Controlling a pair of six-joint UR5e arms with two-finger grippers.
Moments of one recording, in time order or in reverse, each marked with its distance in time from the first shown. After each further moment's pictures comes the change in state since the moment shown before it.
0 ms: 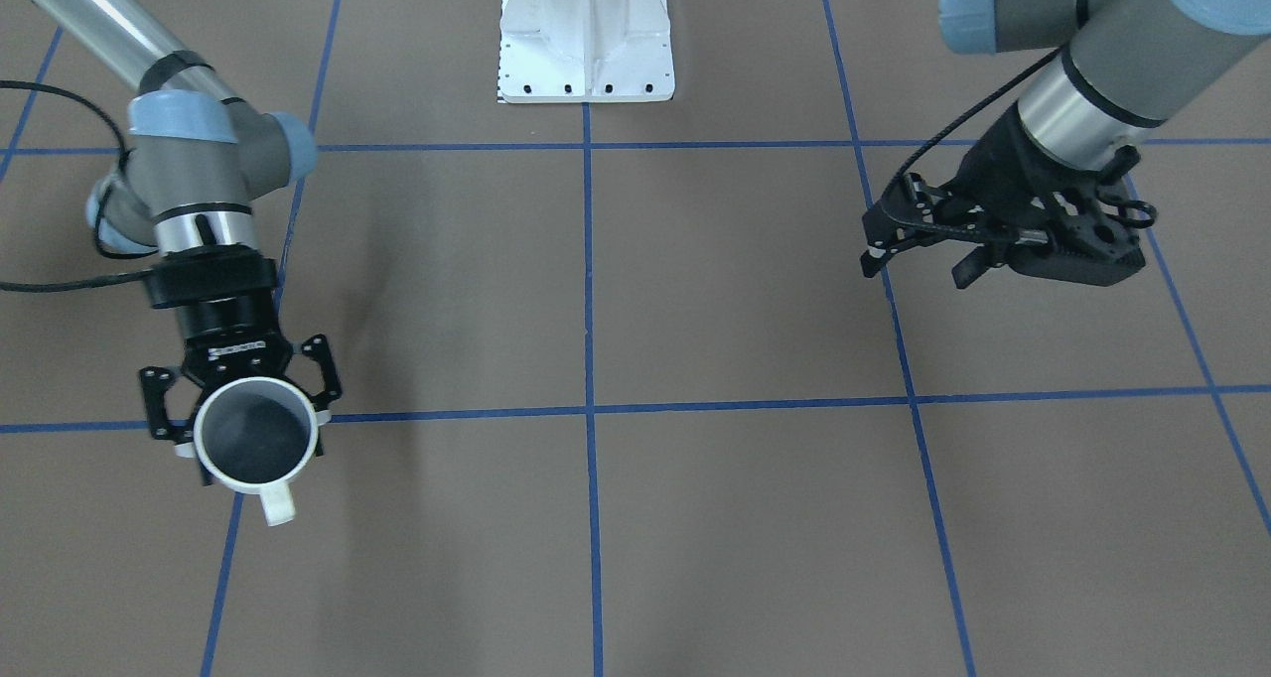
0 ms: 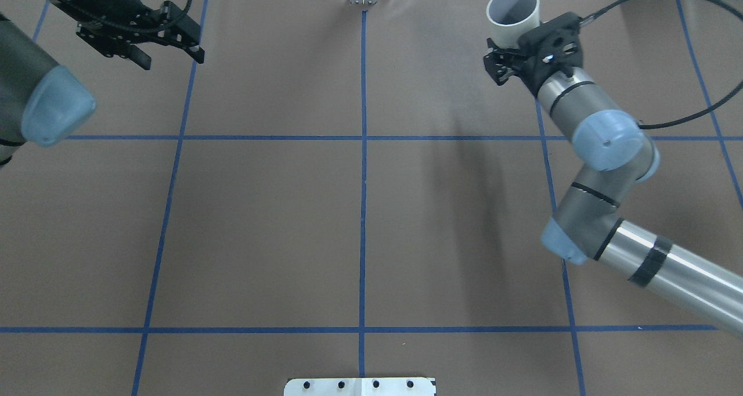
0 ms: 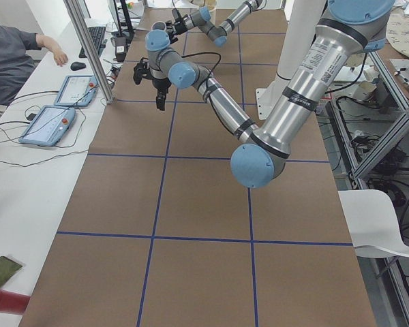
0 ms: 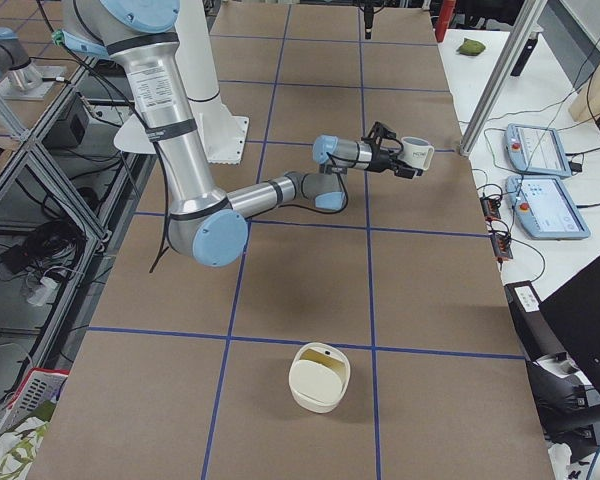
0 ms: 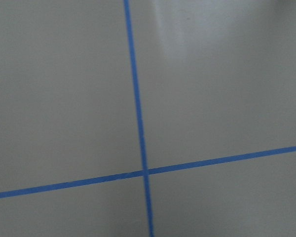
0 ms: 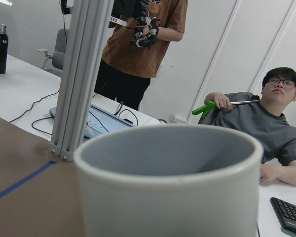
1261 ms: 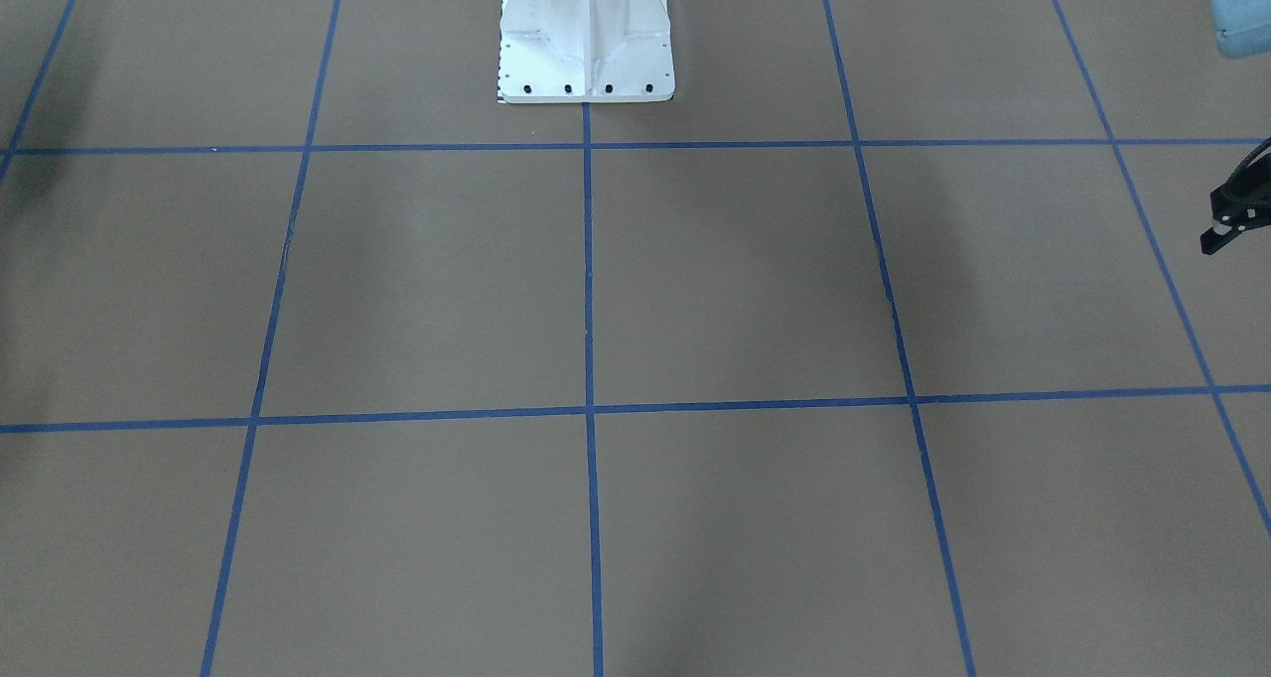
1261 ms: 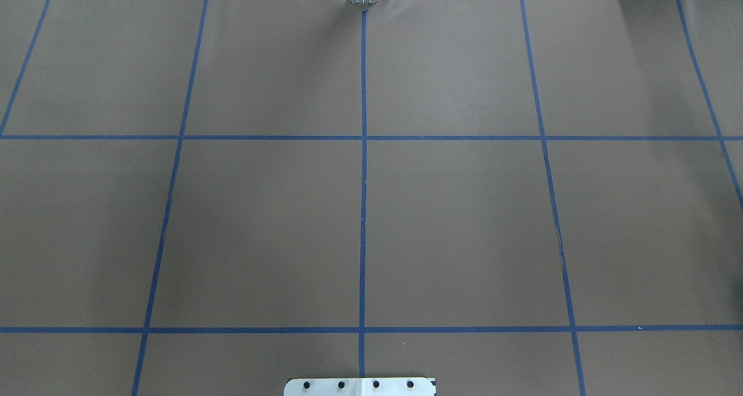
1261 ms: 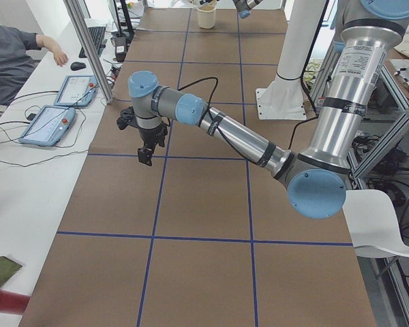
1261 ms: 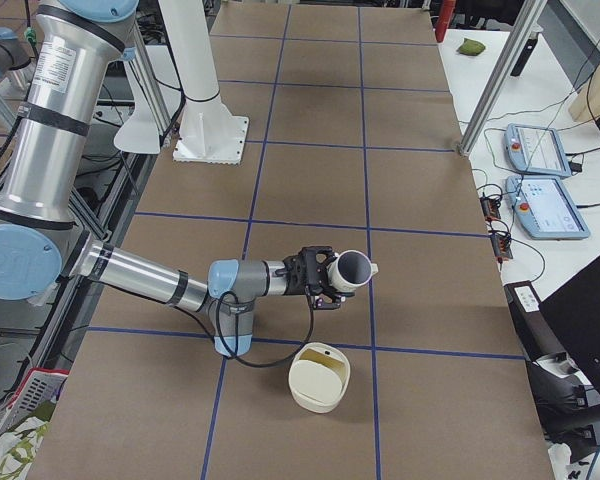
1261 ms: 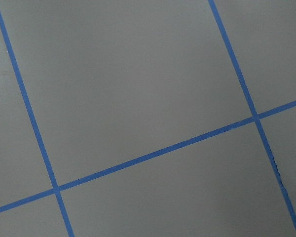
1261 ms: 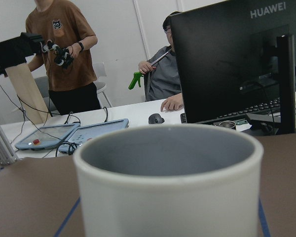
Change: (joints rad) left arm -0.341 0.328 -0.014 0.196 0.002 0.887; right arm 0.417 -0.720 -0.015 0.753 0.499 0.414
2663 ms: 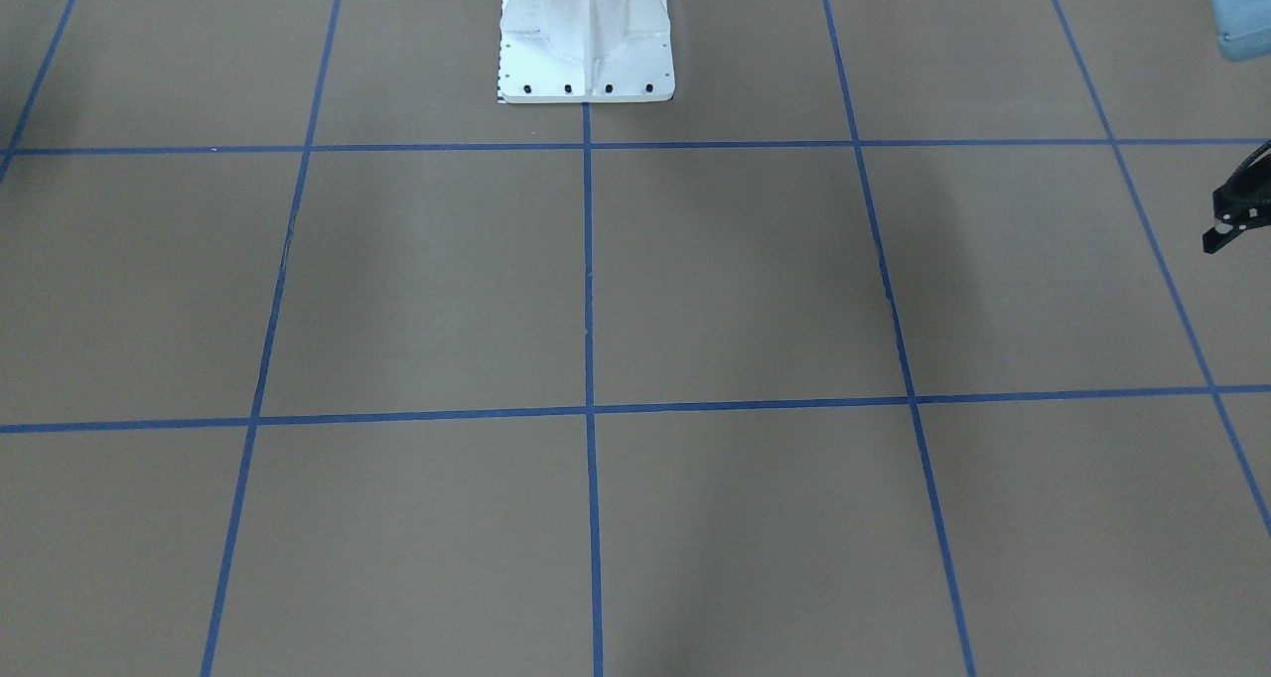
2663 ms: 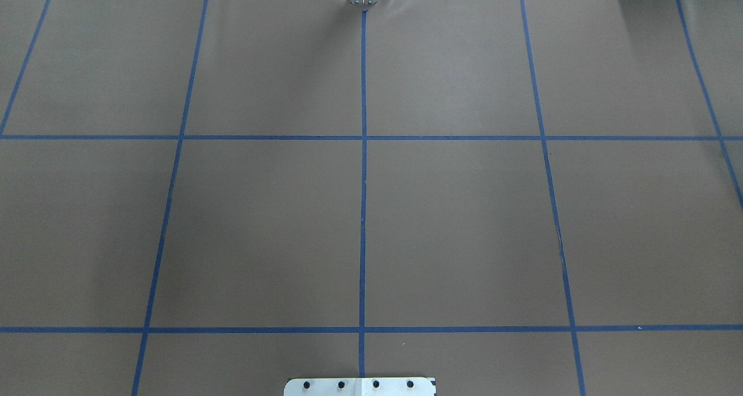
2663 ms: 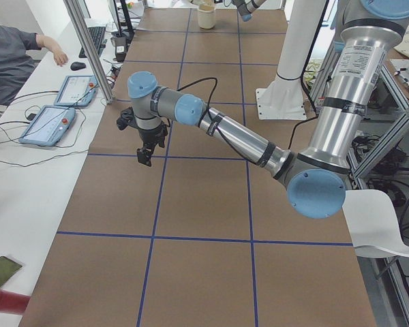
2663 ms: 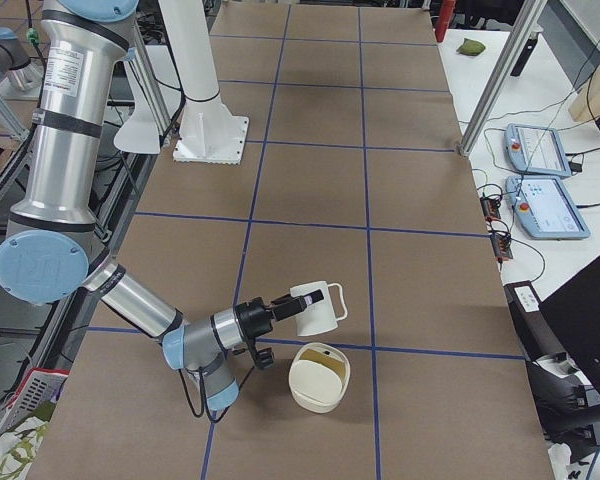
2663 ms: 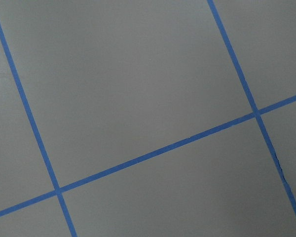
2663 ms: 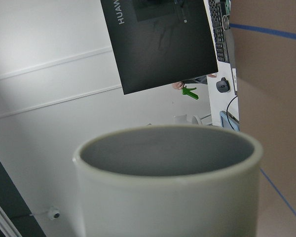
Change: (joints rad) left arm -0.003 0.014 0.009 0.005 0.000 0.081; right arm 0.002 0.036 -0.410 0.786 -0.132 1.550
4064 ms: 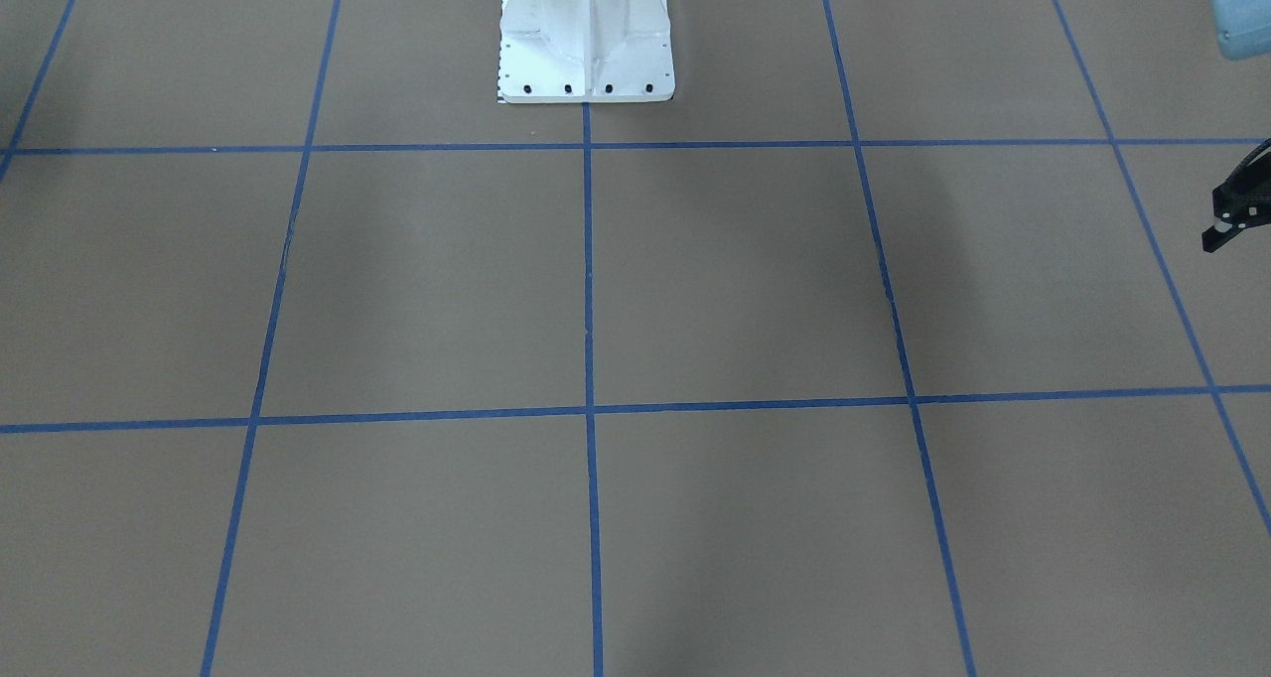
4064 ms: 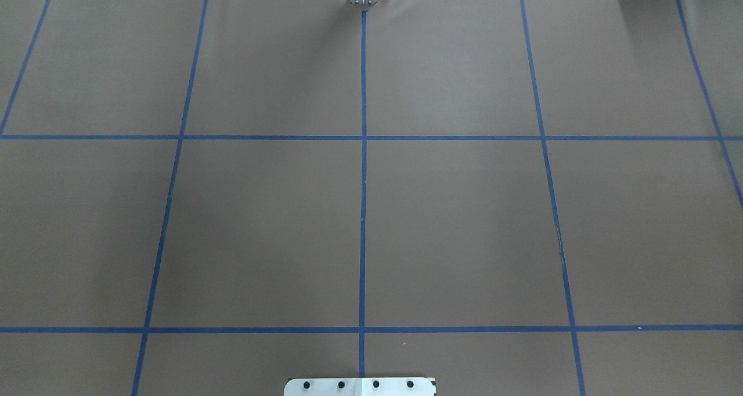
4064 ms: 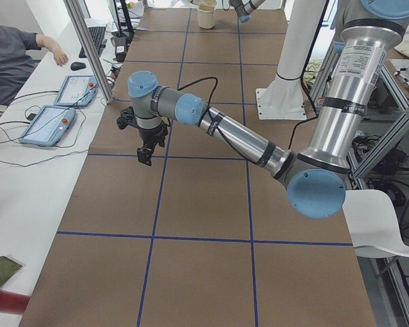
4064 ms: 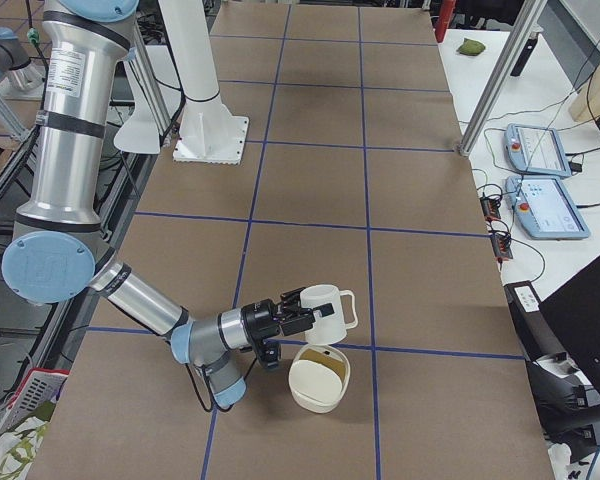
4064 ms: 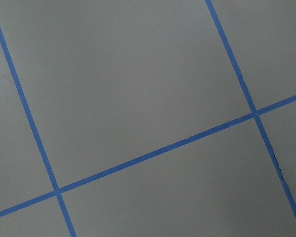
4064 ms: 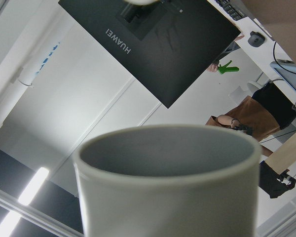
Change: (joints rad) left arm 0.000 0.001 -0.005 0.001 -0.001 0.000; right arm -0.003 0.044 -0.035 0.080 -0.253 0.597
